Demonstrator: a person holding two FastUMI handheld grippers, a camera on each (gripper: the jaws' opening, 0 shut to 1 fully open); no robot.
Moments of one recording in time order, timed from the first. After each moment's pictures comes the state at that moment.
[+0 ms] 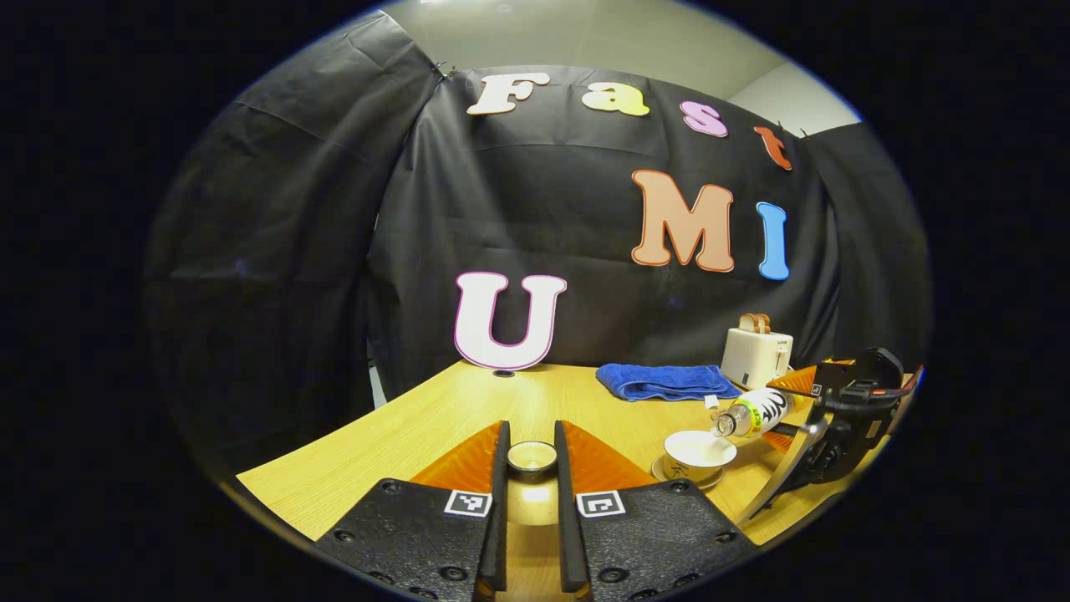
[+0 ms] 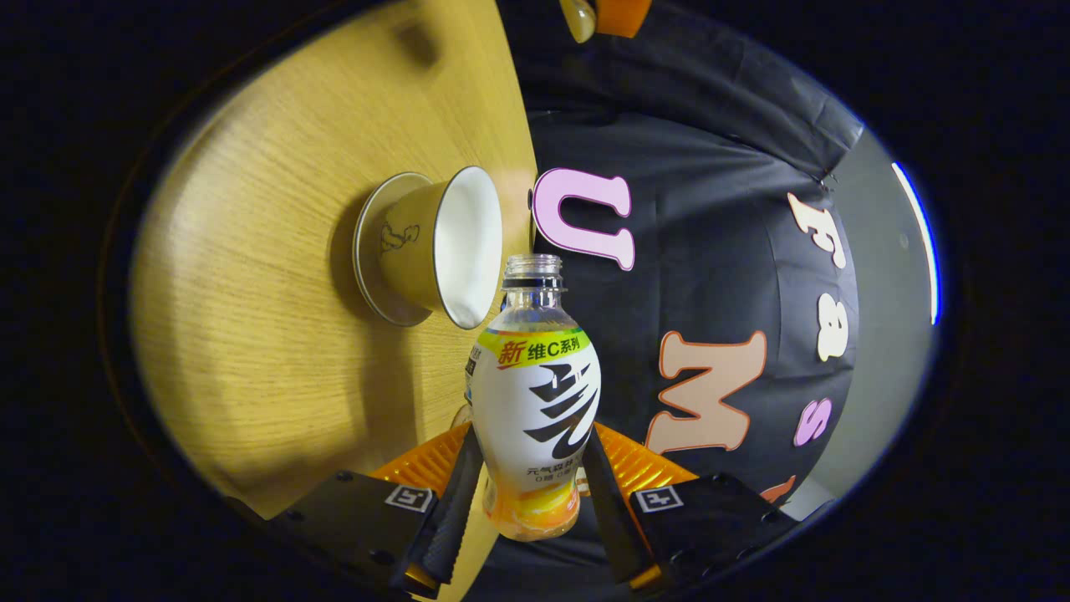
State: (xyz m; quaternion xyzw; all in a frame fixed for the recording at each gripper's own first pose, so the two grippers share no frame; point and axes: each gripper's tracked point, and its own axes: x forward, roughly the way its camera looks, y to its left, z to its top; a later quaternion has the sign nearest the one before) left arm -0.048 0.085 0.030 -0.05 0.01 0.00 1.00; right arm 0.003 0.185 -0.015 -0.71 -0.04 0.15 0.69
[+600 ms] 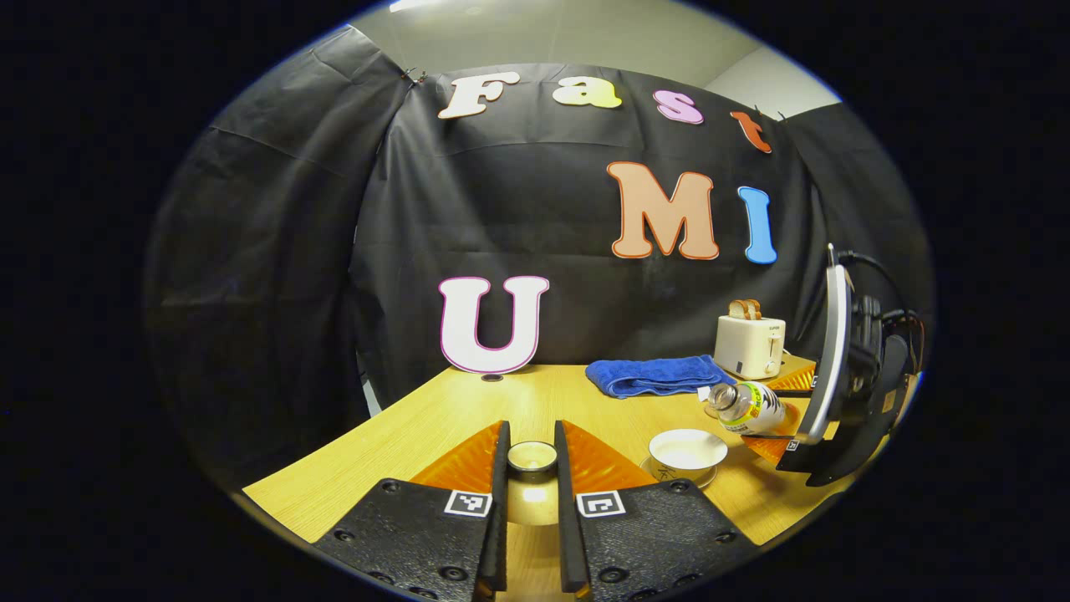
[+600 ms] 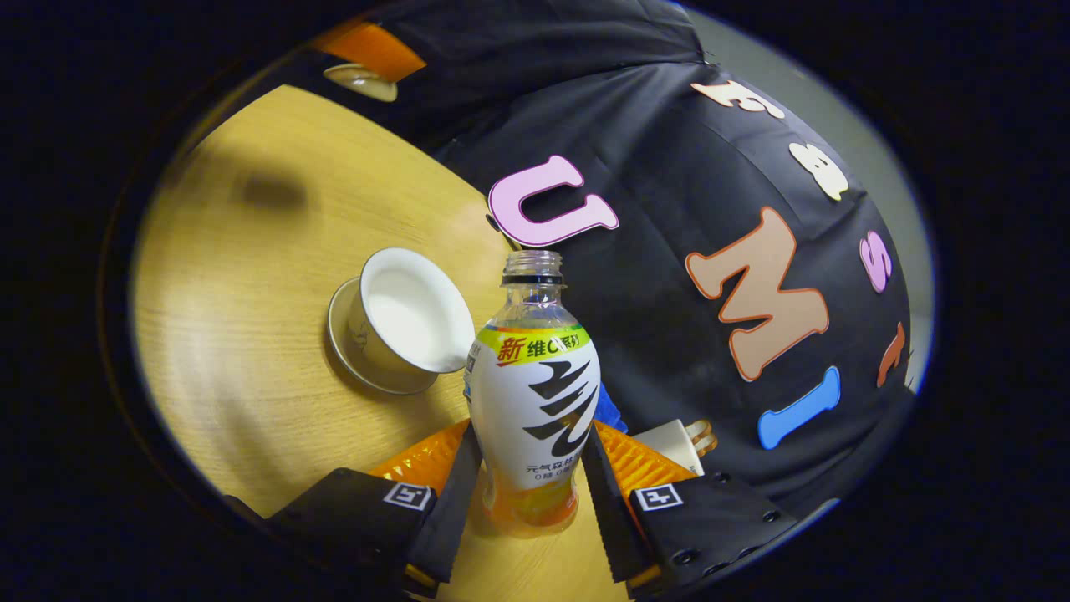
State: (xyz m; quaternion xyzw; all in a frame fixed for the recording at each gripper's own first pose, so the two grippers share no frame) left arm -0.039 0.060 0.035 -0.01 0.02 -0.02 1.00; right arm -0.002 0.187 -0.027 -0.48 0.05 0.21 0.85
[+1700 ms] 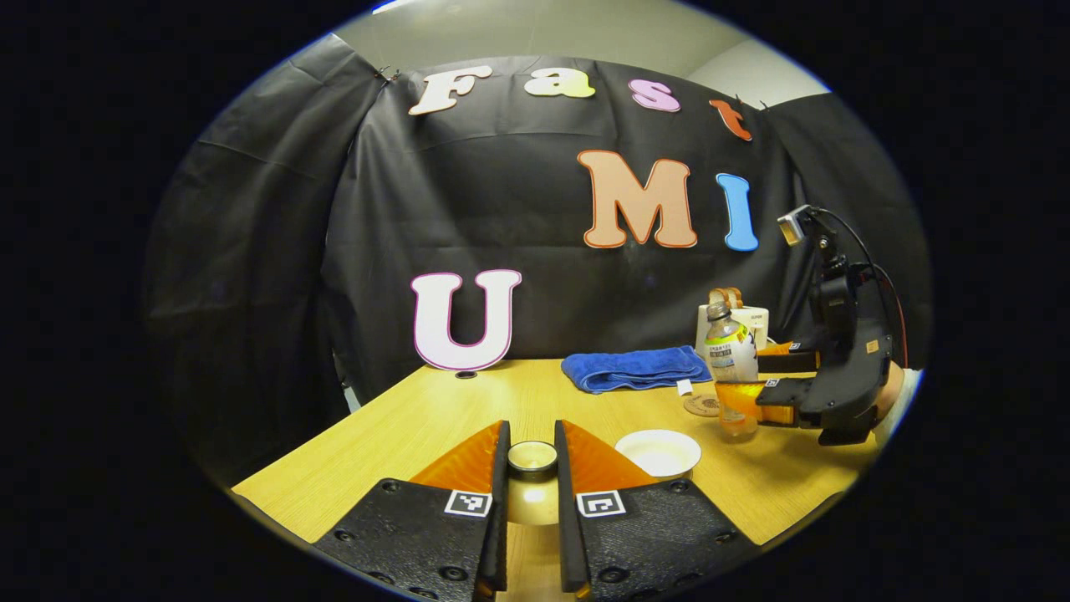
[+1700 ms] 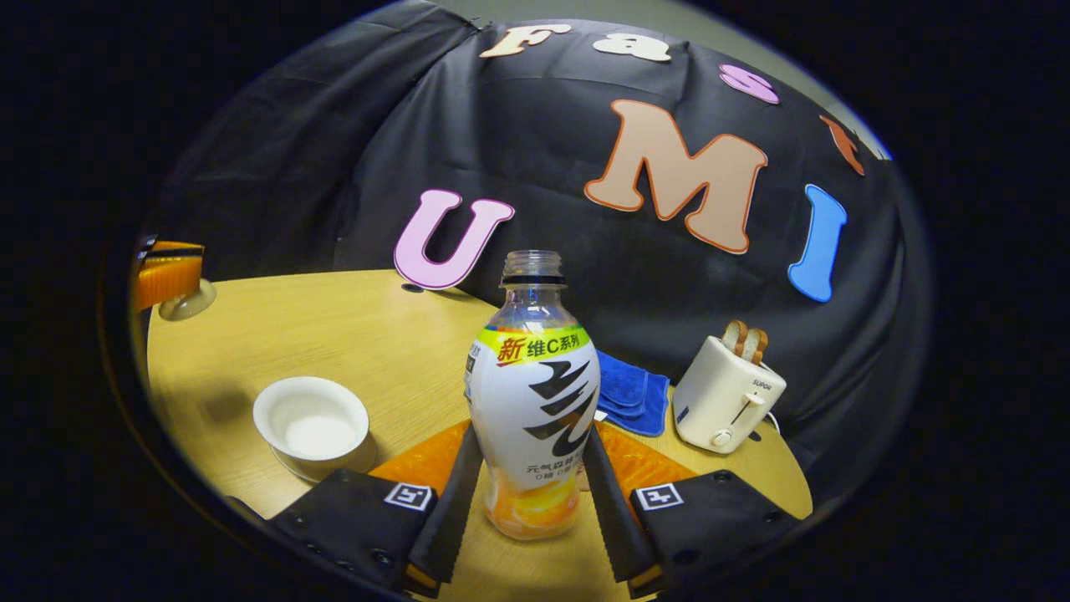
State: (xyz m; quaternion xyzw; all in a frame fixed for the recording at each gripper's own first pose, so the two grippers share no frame) left arm -0.029 0.026 0.032 0.01 0.04 -0.04 1.00; right arm 0.067 0.153 -0.003 -0.18 0.10 0.17 0.96
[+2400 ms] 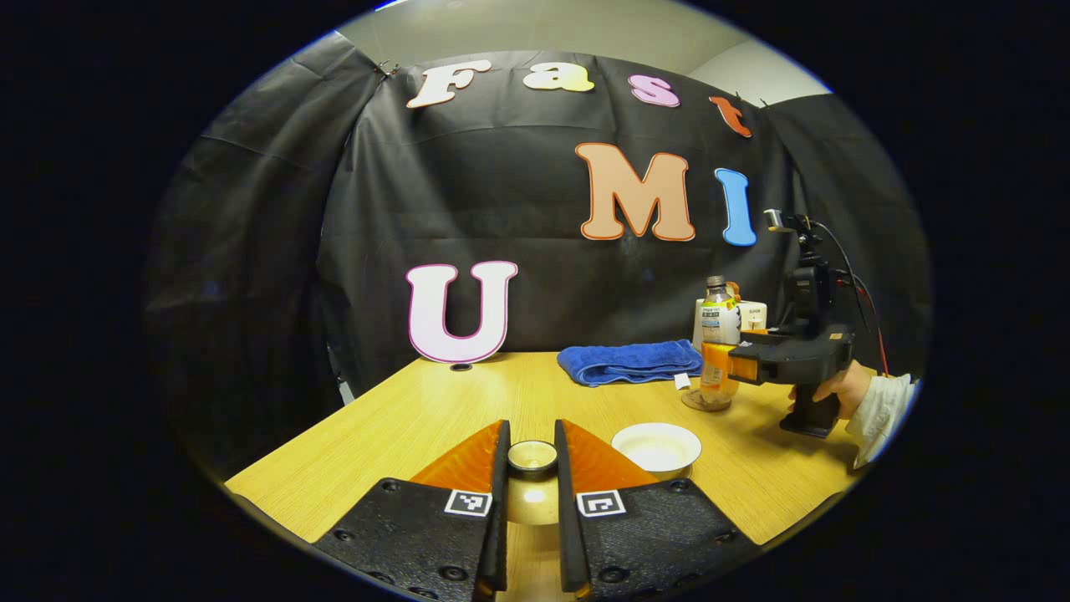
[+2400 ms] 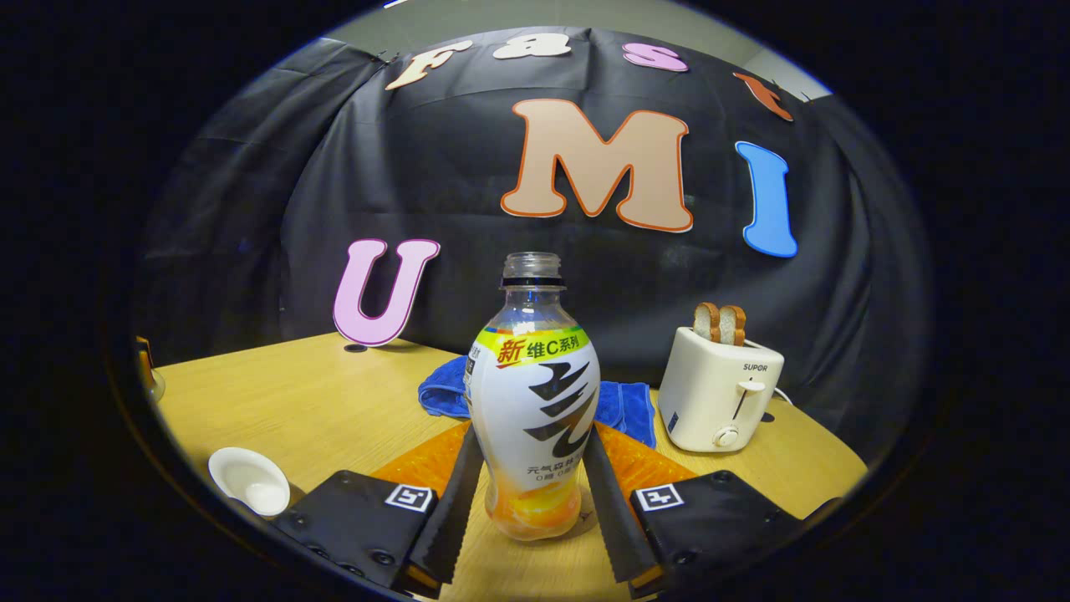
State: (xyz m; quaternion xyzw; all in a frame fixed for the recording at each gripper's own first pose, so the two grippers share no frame) left arm -0.025 0.022 0.022 0.00 0.05 -0.05 1.00; right arm 0.146 0.129 0.003 -0.06 0.06 0.11 0.99
